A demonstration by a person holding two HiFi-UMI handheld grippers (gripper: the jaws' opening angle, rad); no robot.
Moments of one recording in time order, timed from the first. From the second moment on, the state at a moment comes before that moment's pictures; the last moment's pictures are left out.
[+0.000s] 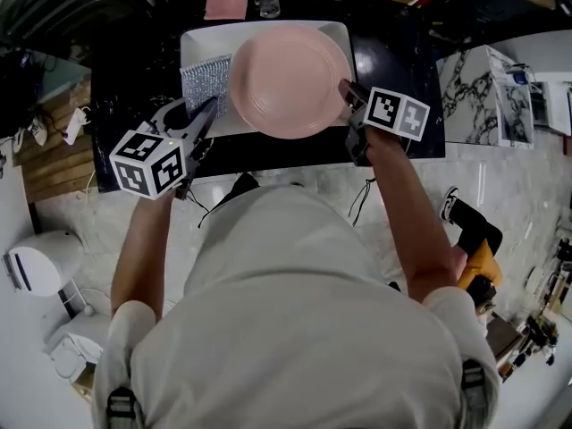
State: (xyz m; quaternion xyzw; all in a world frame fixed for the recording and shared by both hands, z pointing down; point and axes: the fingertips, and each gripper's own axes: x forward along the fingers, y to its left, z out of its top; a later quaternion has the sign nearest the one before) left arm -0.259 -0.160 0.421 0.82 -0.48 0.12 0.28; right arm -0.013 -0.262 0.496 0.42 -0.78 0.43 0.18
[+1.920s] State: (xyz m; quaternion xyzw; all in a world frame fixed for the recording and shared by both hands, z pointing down) left arm -0.320 -0.179 0.483 0.85 -0.38 0.15 0.32; right arm -0.077 -0.325 0.649 0.48 -0.70 0.42 0.33
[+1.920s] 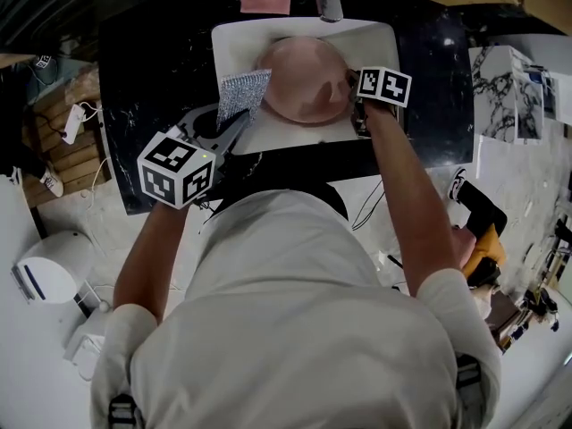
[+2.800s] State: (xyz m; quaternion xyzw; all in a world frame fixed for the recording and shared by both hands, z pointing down) left arm -0.279 -0.095 0.404 0.84 -0.49 0.12 0.22; right arm -0.066 -0.182 0.470 0.38 -0.87 0.19 0.25
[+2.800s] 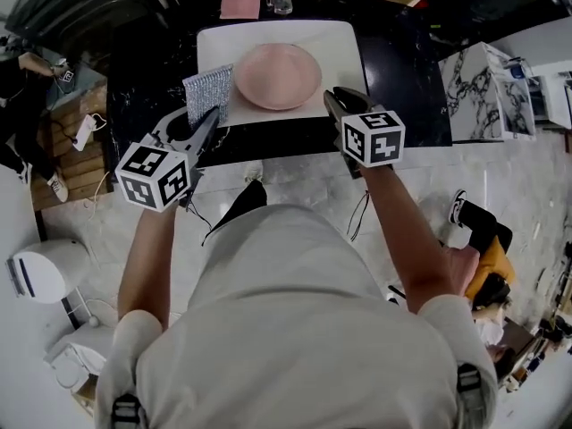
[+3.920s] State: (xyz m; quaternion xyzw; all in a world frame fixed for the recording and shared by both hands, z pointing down) left arm -0.143 0.131 0.386 0.82 -0.51 0.12 0.22; right arm 0.046 0.070 0.403 0.34 -0.92 0.09 0.16
